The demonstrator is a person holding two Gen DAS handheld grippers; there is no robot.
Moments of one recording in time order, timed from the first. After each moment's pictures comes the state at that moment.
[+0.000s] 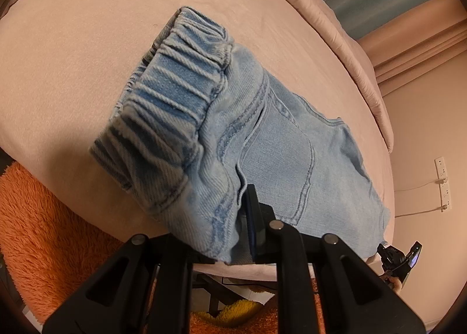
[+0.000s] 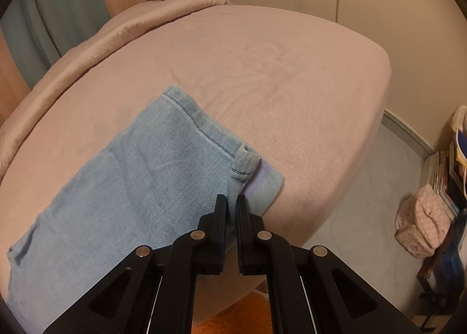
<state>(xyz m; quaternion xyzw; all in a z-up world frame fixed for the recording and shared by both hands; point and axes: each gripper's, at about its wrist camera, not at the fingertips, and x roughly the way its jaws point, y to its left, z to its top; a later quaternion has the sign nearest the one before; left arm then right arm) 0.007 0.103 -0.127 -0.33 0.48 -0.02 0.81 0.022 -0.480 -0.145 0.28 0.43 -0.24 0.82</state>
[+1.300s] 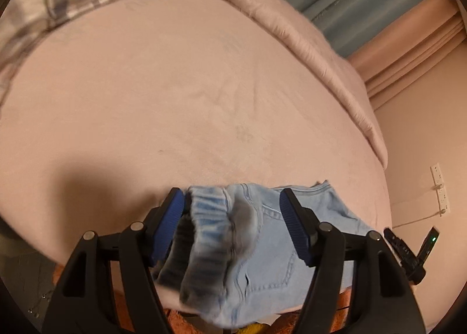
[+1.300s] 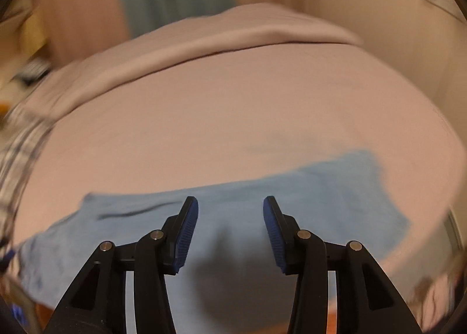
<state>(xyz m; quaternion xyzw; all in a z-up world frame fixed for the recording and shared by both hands) 0.070 0.163 -0.077 -0.30 0.45 -0.02 0.84 0.100 -0.331 -0.051 0.15 0.42 0.01 0.90</state>
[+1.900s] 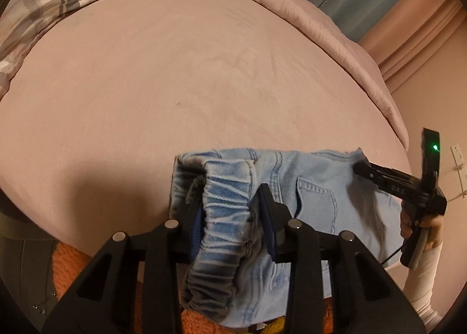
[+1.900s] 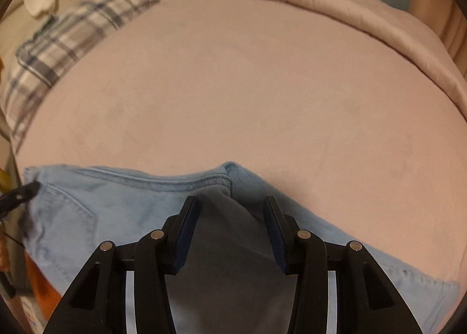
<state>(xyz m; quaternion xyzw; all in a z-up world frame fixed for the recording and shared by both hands) 0.035 0.140 -0.108 -0.25 0.45 0.01 0.86 0.198 -0.106 -0.080 -0.06 0.50 0.25 0.83</state>
